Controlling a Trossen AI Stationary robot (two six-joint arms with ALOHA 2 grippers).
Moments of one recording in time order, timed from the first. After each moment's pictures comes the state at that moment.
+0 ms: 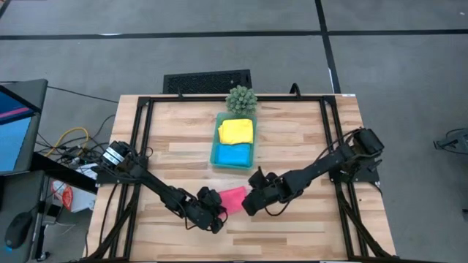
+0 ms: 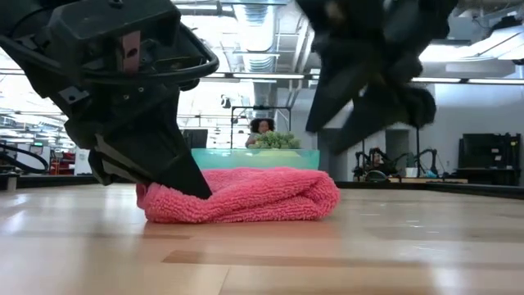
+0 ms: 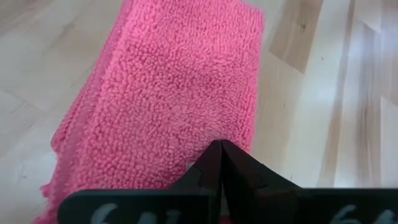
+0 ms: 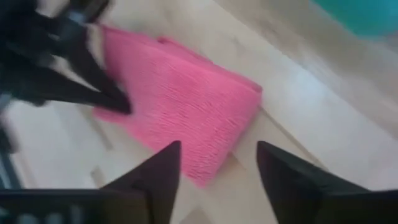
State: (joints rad) left arm -0.57 1.90 0.92 0.14 -0.47 -0.99; right arm 0.43 1.78 1.12 -0.36 0.29 1.12
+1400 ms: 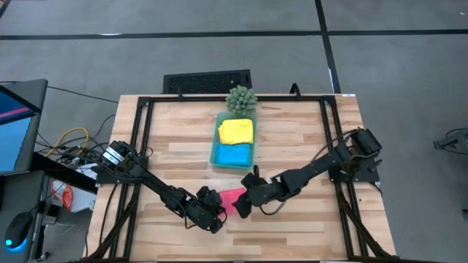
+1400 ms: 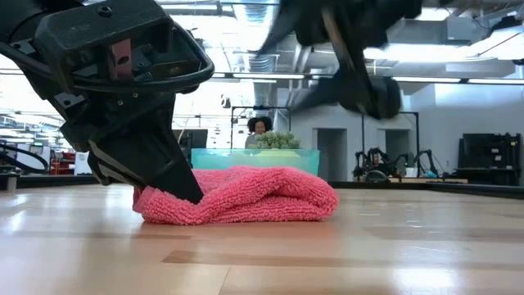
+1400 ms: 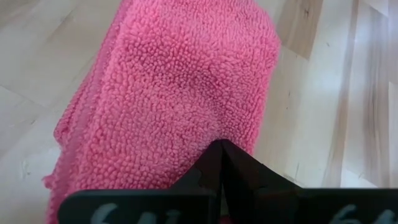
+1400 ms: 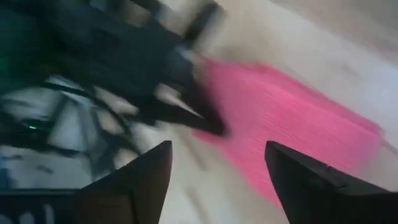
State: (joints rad) left arm -0.57 1.90 0.92 0.10 -0.43 -0.96; right arm 0.41 1.82 1.12 -0.07 0.18 1.14
